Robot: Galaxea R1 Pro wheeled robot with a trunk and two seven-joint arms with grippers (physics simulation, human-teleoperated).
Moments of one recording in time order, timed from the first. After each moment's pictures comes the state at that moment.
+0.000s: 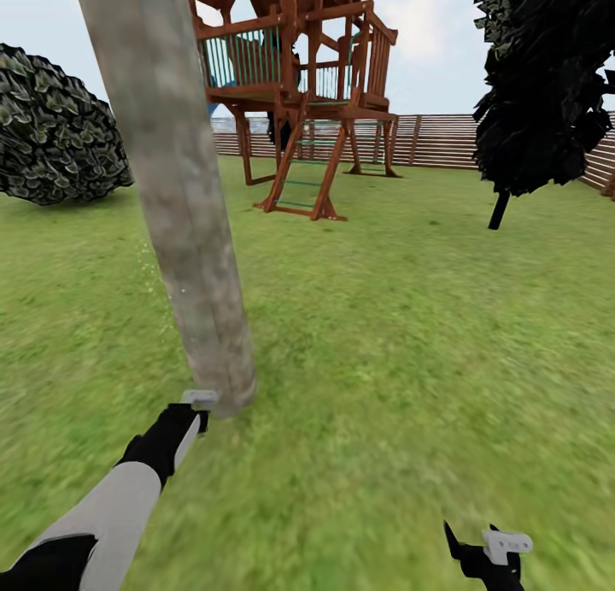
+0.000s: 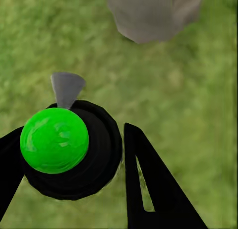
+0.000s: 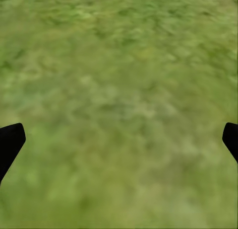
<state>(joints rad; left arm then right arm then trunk) -0.81 0.00 0.12 -0.52 -0.15 0.54 0.22 -0.38 -0.11 -0.84 -0.24 0.59 -0.65 0.27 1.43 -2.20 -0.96</state>
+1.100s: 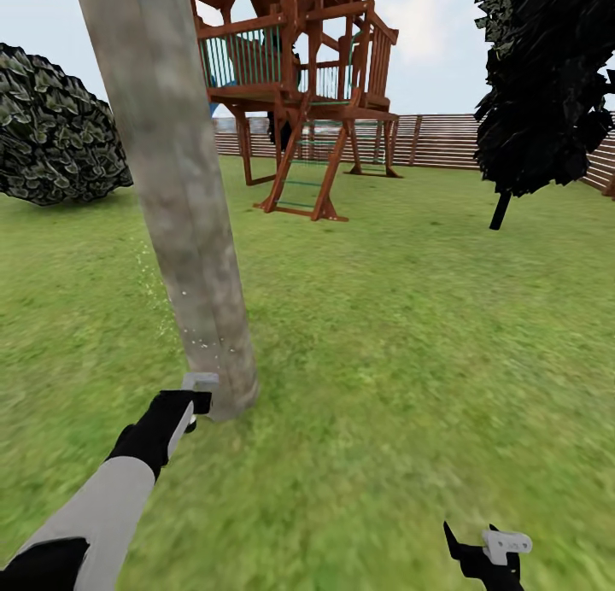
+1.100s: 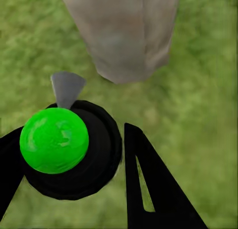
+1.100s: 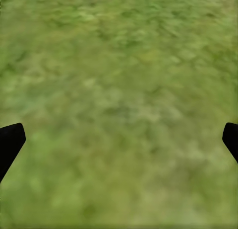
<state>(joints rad) -0.80 0.02 0.11 -0.64 -0.15 0.54 0.07 -0.38 -0.11 -0.83 -0.24 0.59 -0.65 0.27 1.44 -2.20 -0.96</state>
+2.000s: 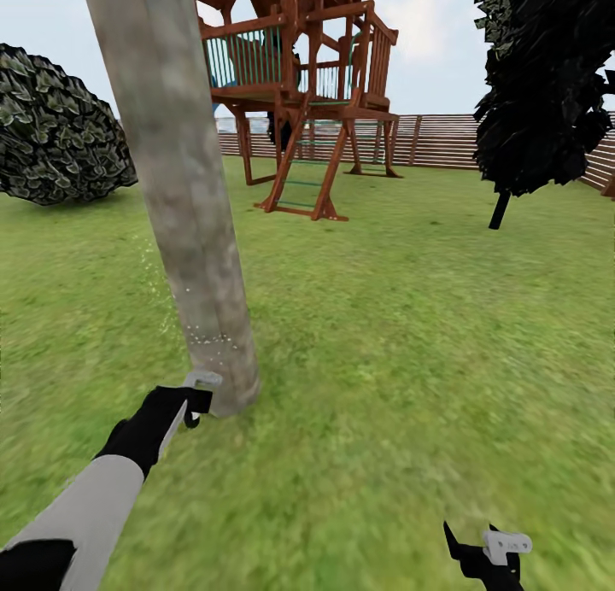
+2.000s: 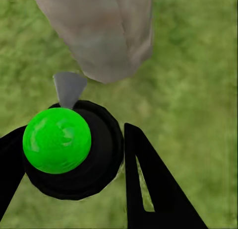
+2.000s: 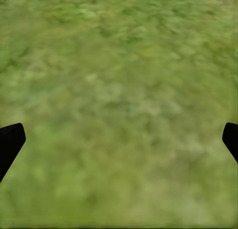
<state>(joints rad) -0.81 0.07 0.00 -0.66 -0.17 0.56 -0.08 -0.38 -0.11 -0.83 -0.23 0.59 -0.65 0.27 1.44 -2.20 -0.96</state>
